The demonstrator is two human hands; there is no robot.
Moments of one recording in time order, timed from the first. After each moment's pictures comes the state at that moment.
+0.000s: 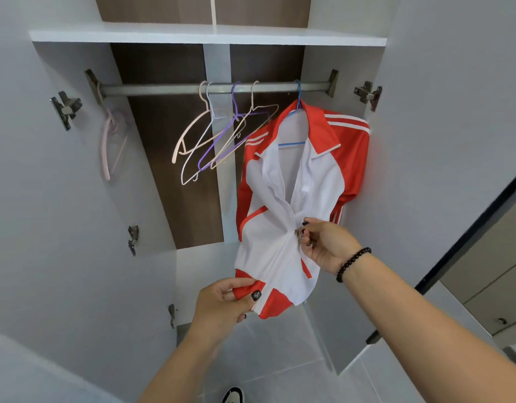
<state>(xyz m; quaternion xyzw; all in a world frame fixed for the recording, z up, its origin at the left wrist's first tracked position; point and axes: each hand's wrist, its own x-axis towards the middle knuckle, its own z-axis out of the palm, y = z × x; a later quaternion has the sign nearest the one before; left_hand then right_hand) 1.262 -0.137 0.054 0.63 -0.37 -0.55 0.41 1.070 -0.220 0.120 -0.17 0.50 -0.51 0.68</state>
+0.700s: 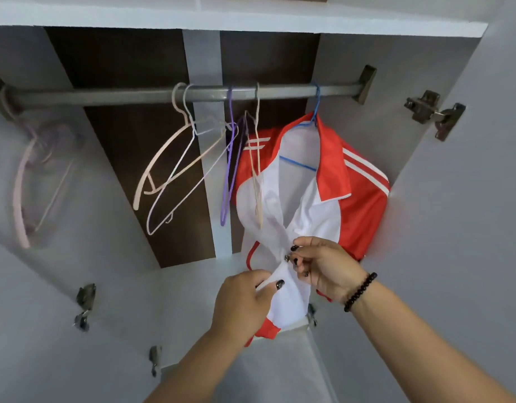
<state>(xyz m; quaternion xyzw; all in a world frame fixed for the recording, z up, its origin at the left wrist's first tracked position) 1.238 -0.392 0.031 0.61 -0.69 -0.26 0.30 1.076 -0.429 0.090 -0.27 0.52 -0.43 0.69</state>
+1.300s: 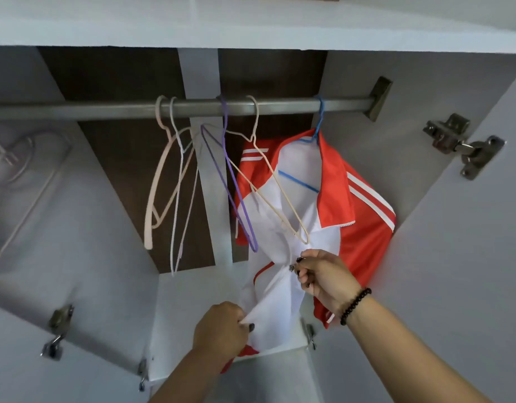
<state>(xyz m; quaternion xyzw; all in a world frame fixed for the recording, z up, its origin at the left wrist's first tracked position) 1.225 -0.461 -0.006 0.70 -0.65 -0.27 0.02 1.037 -0.516 0.063 -0.25 0.57 -0.43 0.65</state>
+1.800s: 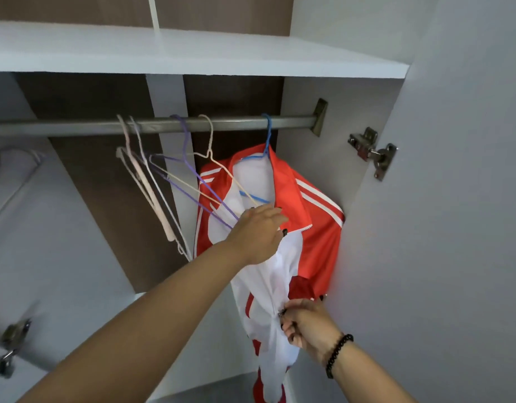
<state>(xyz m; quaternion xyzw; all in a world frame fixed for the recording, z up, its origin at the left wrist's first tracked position) 1.103 -0.564 0.104 0.47 -0.87 -0.06 0.15 0.966 -0.446 0.038 -0.29 0.62 -0.35 0.65</state>
